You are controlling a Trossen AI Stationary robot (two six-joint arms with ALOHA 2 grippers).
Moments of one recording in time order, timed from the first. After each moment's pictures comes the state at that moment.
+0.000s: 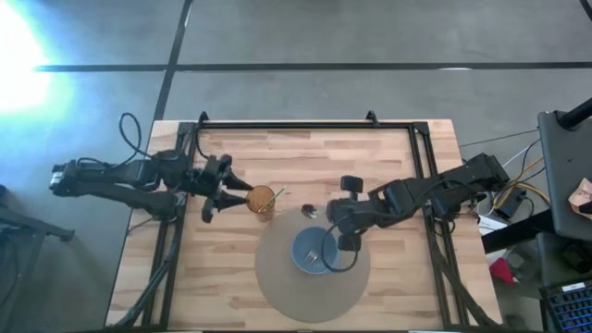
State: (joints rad) left arm -0.04 0.73 0.76 -0.13 0.13 -0.32; right arm 0.33 1.59 1.55 -1.03 0.37 0.29
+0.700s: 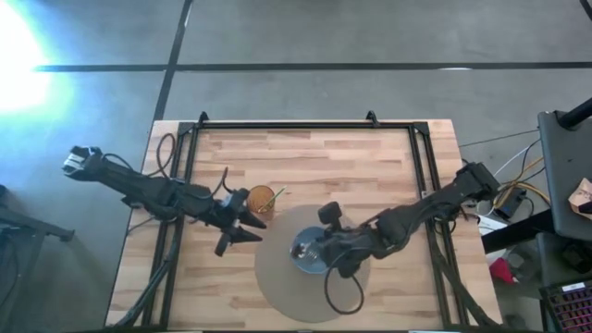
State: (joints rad) left arm -0.33 0.97 0.76 -0.02 -0.01 -0.46; right arm 0.48 1.71 1.57 -0.84 0.46 -0.16
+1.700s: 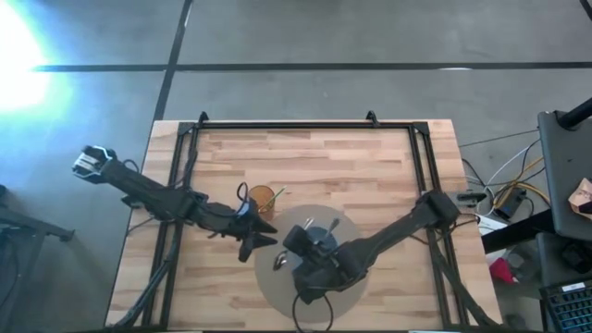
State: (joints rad) left arm -0.38 1.16 0.76 0.05 -0.19 -0.70; right arm 0.51 2.13 1.99 -1.05 0.79 -0.62
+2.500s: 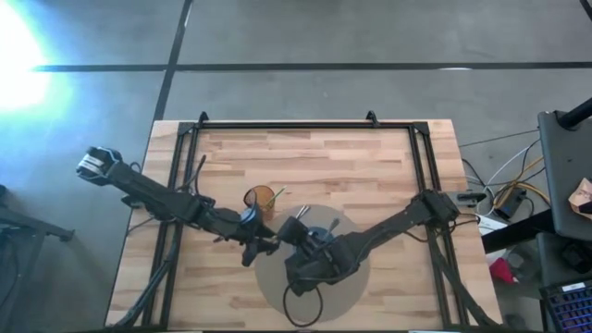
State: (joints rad) left arm -0.39 1.23 0.76 0.05 -0.15 -0.70; right arm 0.47 2.16 2.07 -1.06 0.92 -0.70
